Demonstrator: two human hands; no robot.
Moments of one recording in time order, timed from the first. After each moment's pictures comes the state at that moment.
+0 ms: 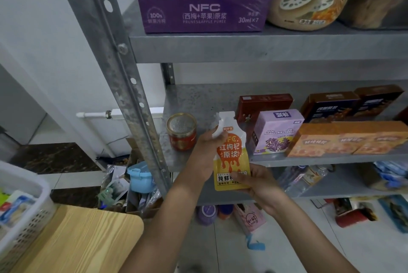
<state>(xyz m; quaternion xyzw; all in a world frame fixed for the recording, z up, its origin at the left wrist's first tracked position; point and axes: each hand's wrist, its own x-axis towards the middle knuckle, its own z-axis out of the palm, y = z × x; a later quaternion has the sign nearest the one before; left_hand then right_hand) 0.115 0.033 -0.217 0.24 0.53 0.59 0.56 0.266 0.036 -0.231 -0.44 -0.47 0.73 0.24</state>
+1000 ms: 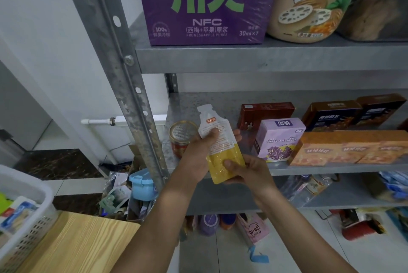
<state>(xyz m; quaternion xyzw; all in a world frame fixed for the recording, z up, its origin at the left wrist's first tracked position) 0.106 0.026 -0.186 0.20 0.42 0.66 0.59 0.238 0.049 -0.217 -0.44 -0.52 0.67 0.31</state>
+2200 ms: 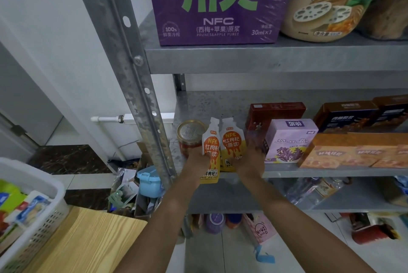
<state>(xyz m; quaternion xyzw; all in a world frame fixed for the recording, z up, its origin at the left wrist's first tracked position) 0.084 0.028 -0.228 0.25 0.77 0.41 0.43 0.190 0.112 -0.290 -0.65 -0.69 0.25 0.19</state>
